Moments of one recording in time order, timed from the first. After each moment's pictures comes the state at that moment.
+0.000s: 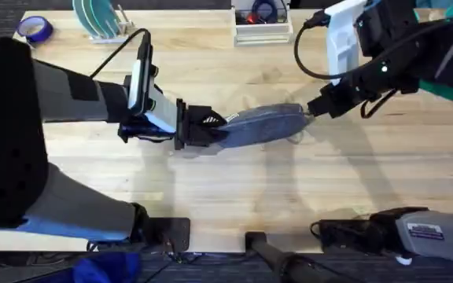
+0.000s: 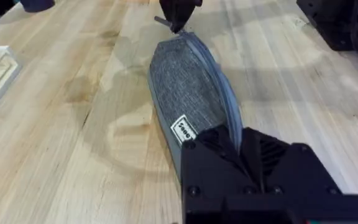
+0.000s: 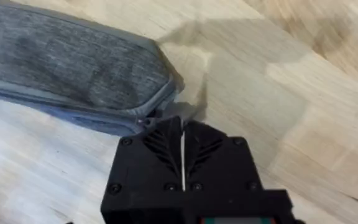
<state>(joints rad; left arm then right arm) 0.05 1.70 0.63 -0.47 1.36 1.60 0.17 1.46 0.98 -0.80 -0.15 -0.34</state>
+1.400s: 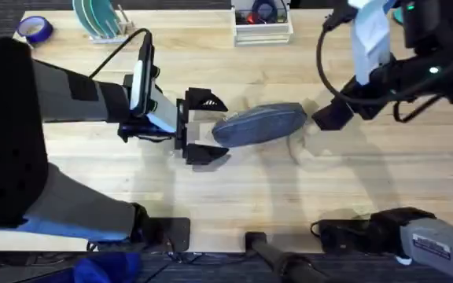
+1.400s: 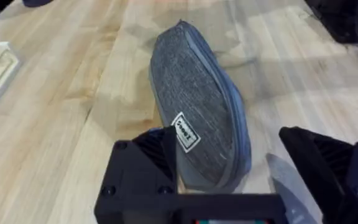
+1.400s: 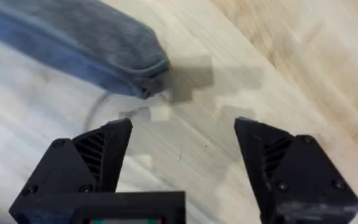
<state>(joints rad) 0.05 1.70 0.63 -0.45 1.34 1.60 0.15 1.22 0.98 -0.89 -0.14 -0.55</state>
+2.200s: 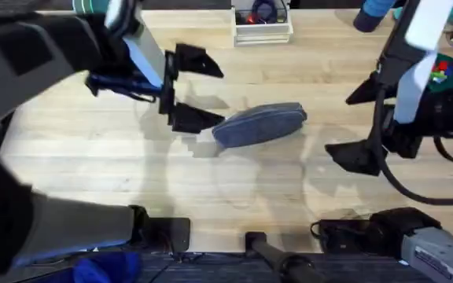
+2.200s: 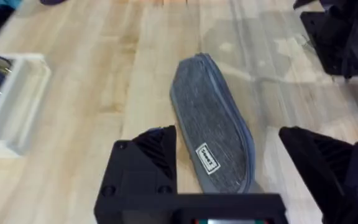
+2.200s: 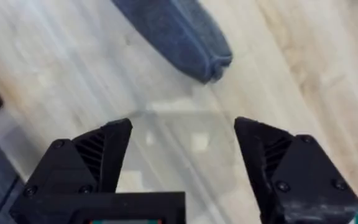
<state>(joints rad) 0.05 1.57 1.04 -1.03 1.22 1.56 0.15 0.92 0.98 -1.15 -0.33 -0.85</state>
